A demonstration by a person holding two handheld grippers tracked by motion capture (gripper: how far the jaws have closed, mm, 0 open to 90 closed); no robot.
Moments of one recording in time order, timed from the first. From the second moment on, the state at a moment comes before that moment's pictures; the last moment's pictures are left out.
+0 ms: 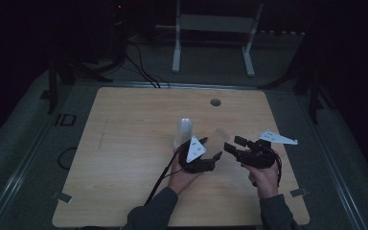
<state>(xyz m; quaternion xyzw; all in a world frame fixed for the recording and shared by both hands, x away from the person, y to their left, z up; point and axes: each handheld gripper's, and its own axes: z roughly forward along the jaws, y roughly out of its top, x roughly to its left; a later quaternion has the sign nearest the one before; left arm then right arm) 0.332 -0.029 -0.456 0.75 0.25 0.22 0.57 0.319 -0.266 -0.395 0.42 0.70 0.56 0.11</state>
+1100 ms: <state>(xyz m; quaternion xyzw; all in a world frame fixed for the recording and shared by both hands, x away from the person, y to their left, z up) 0.333 -0.011 -0.443 0.80 0.23 0.18 0.53 0.313 -0.263 -0.400 0.37 0.79 0.46 0.17</state>
